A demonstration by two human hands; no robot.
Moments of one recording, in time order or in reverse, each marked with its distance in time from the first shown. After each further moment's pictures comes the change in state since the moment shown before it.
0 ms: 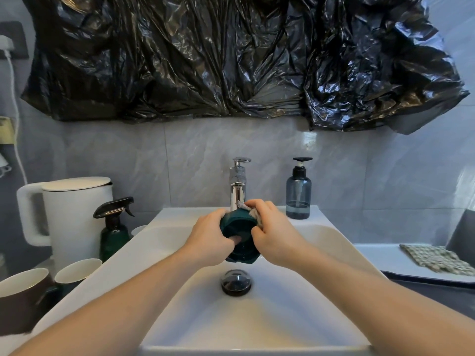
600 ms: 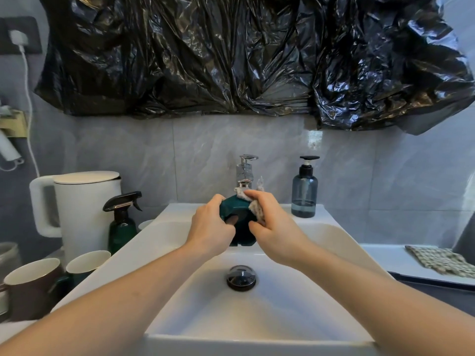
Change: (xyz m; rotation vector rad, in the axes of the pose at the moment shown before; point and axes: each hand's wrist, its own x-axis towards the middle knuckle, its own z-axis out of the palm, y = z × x) left_hand 0.000 0.005 -0.005 0.002 0.232 -0.045; right_hand -0.002 -0.006 0.006 0.142 0.012 -0.089
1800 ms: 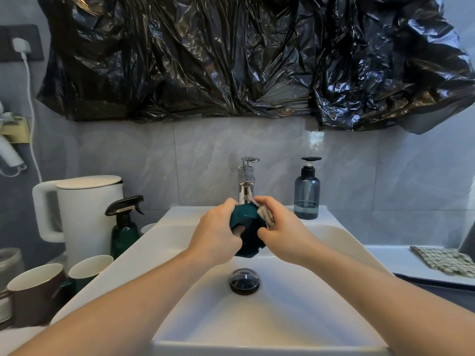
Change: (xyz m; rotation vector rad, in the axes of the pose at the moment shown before) left_hand -0.006 0.001 -0.001 0.129 -0.104 0.184; right_hand 0.002 0.005 -0.007 0.097 -0.026 0.132
